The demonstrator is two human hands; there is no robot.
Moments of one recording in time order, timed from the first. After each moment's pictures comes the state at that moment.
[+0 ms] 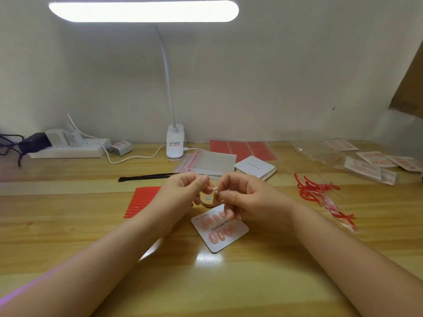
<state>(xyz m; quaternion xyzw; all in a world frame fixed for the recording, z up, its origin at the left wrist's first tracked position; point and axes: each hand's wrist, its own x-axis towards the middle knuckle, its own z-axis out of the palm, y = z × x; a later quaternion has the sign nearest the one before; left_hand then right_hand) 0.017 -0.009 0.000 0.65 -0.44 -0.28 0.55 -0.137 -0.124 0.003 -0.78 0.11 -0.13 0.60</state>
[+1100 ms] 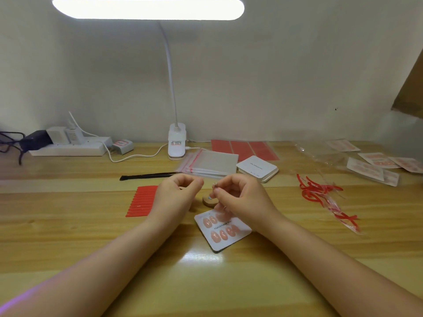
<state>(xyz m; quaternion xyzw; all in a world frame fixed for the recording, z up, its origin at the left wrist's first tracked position) 0.025 -0.016 -0.022 0.69 -0.36 -0.19 0.60 -0.114 -0.108 -0.019 -0.76 0.22 -0.32 0.52</state>
